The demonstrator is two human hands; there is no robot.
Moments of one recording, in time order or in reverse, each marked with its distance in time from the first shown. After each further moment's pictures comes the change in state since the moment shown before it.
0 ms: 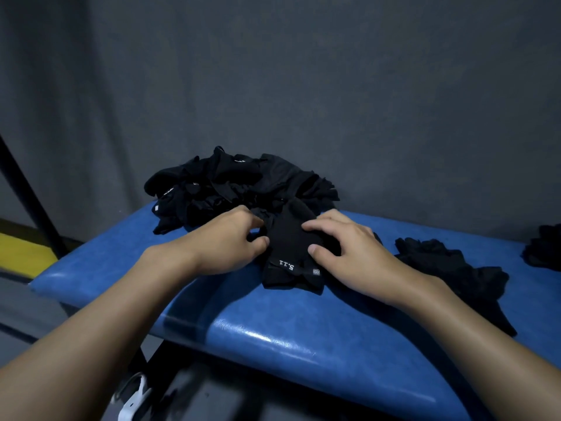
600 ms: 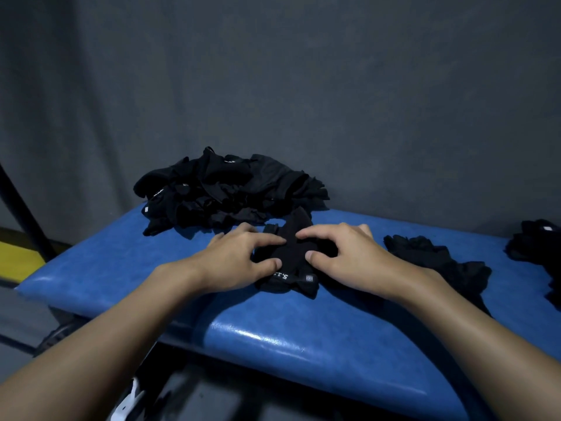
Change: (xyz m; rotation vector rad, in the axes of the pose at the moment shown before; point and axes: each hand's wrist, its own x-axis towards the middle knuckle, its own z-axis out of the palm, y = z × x) left_hand 0.000 0.005 0.033 -0.033 -0.070 0.019; right_hand -0.008 0.004 -0.012 -0.073 -0.087 0.087
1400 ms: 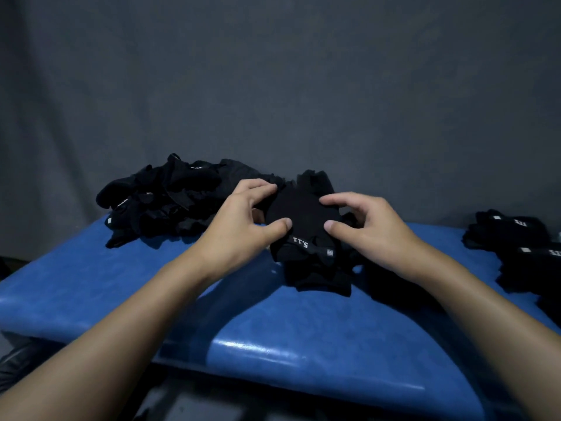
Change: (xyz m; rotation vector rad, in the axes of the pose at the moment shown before) left_hand 0.016 0.070 -0.009 -0.539 0.366 0.182; right_hand -0.017 0.038 -0.048 0.394 0.265 0.007
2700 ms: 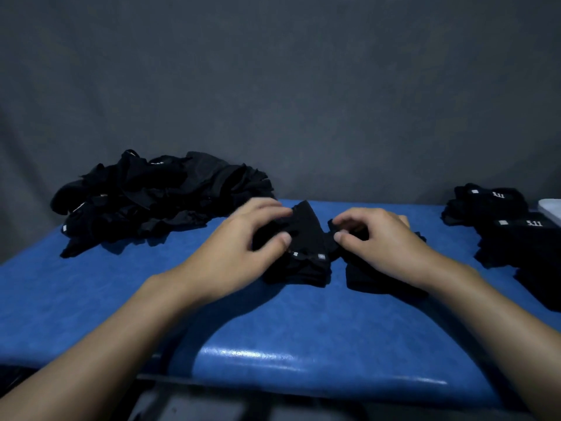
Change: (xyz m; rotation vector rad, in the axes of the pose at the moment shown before) left_hand -0.008 -0.008 0.036 0.198 -0.258 0.152; right_hand -0.029 0.053 -0.025 -0.411 0.035 0.148
